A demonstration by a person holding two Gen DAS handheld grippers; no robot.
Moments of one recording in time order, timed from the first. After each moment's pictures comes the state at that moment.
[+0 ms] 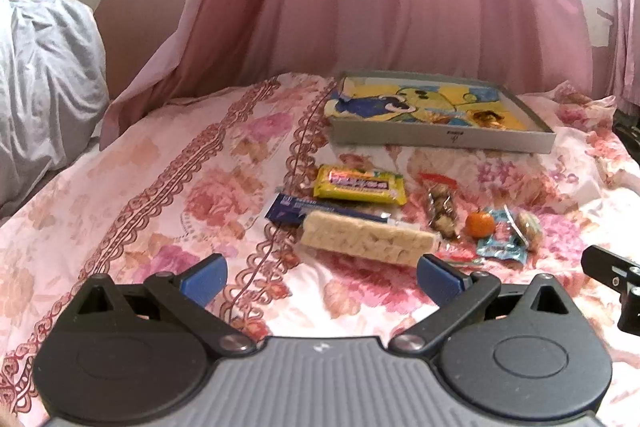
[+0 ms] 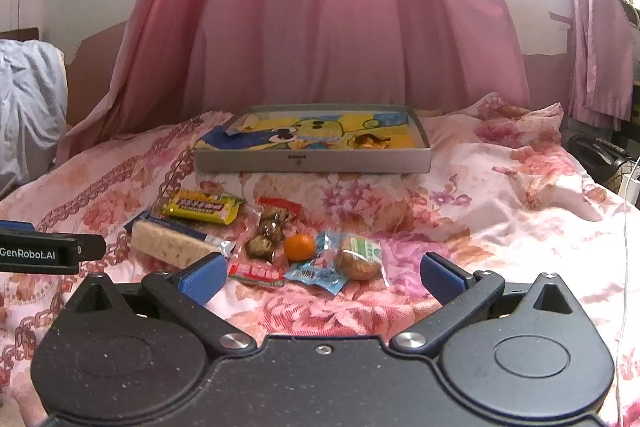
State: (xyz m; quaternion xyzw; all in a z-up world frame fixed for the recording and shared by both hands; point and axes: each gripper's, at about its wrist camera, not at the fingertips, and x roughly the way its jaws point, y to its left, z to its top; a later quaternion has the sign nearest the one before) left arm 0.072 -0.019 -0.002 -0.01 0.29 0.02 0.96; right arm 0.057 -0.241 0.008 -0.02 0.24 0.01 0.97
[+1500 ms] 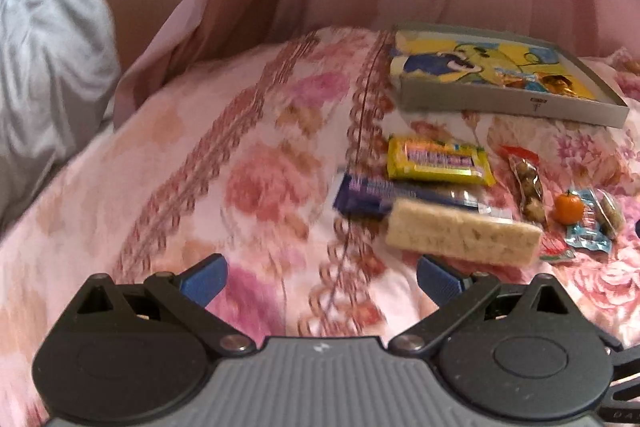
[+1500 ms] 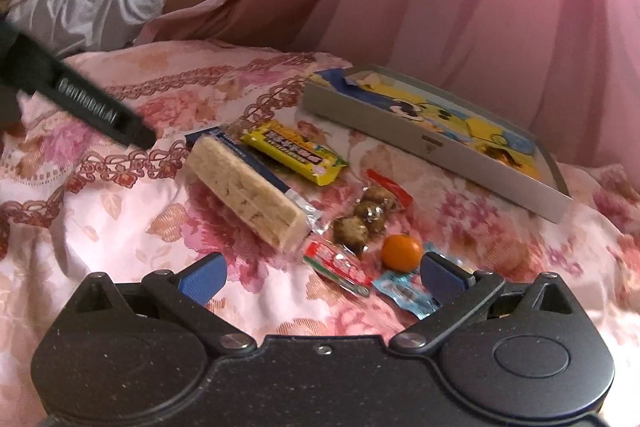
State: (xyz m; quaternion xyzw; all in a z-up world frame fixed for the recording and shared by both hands) left arm 0.146 0.031 -0.022 0.02 0.35 0.05 0.93; right arm 0.124 -0.170 -0.047 -0.20 0.27 0.15 0.93
